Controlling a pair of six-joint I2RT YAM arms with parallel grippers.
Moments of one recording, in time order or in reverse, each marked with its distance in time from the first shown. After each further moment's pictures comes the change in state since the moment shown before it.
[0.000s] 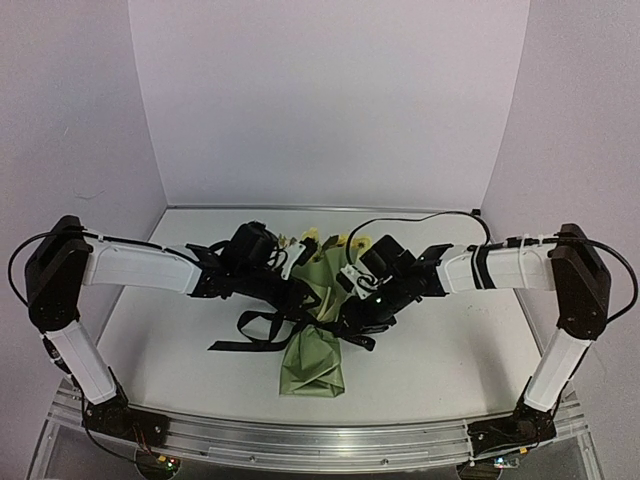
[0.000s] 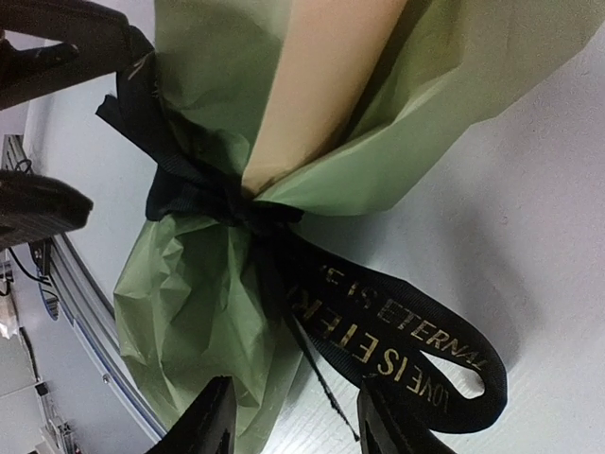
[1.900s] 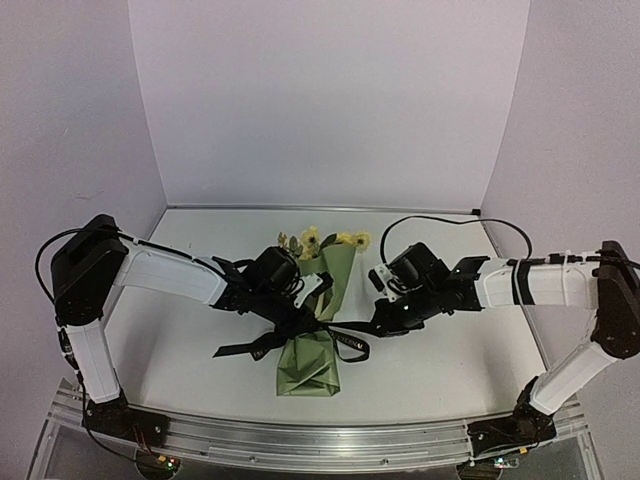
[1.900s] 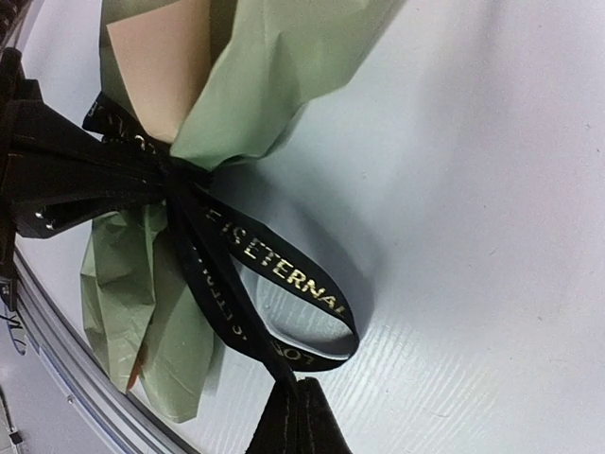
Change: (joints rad) left arm -0.061 0.159 0.048 -0.096 -0.037 0.140; right arm -0.016 -0.229 -0.221 0.051 0.201 0.056
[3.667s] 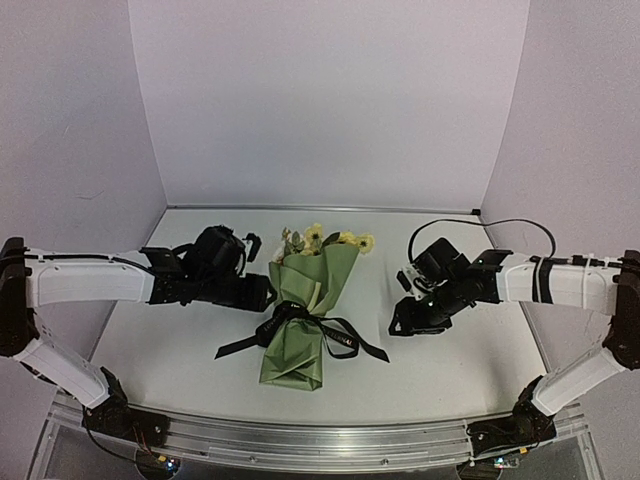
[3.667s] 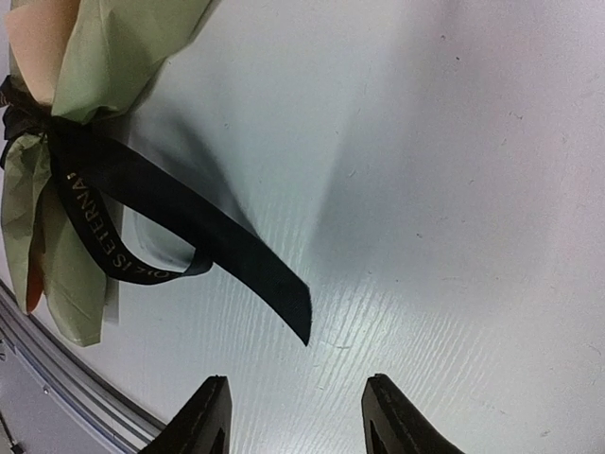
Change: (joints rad) left arm 0.065 -0.436 -0.197 -0.152 -0.325 -0.463; right arm -0.094 -0.100 -0.023 -0.207 0.016 -0.016
